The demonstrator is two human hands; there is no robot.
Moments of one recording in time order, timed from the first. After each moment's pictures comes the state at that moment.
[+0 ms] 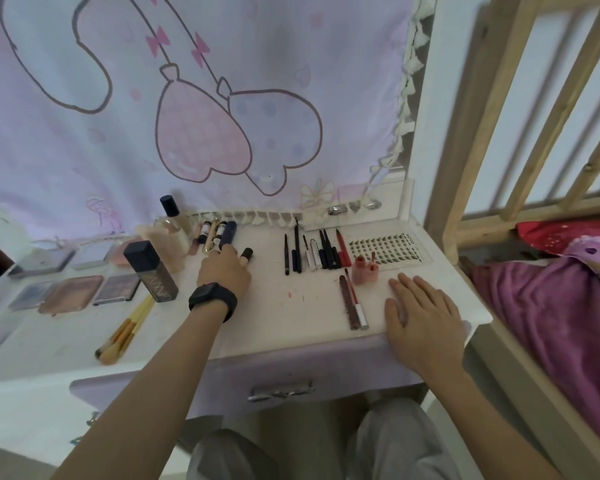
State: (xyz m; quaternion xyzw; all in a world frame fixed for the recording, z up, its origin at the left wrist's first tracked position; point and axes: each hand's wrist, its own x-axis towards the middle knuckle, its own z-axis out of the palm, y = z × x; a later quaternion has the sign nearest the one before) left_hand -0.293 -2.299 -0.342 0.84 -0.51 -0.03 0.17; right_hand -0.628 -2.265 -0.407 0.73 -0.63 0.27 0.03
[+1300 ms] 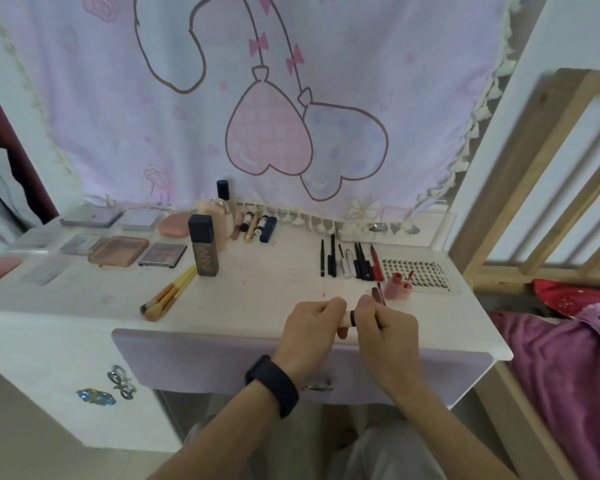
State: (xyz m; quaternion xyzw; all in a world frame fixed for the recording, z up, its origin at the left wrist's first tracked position) left_hand -0.408 -2.153 -0.301 0.63 -0.46 -0.40 0.48; right_hand -0.524 -2.186 -0.315 0.70 -0.41 0.49 -0.31
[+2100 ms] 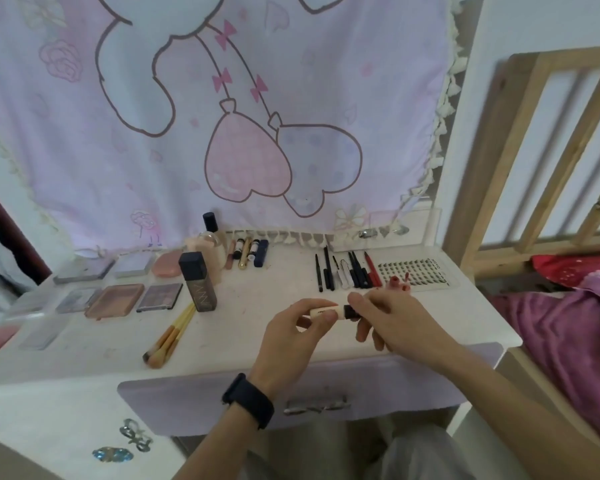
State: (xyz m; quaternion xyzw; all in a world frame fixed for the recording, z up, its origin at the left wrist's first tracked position) left_hand -0.364 -2.164 -0.311 0.59 -0.58 -0.31 0.47; right_hand -0.543 -2.216 -0.279 0.75 -0.47 0.25 -0.39
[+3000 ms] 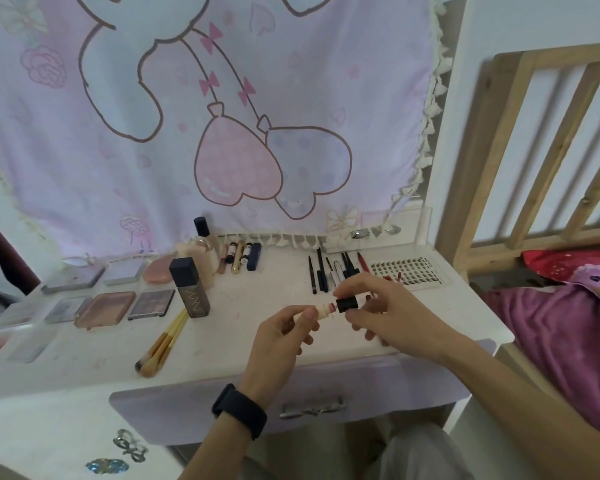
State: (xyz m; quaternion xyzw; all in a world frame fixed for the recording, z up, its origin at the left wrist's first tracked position) left_hand -0.363 -2.163 -0.315 0.59 -0.50 -0.36 0.52; right_hand -0.552 -2.221 -0.267 0.76 -0.40 0.28 -0.42
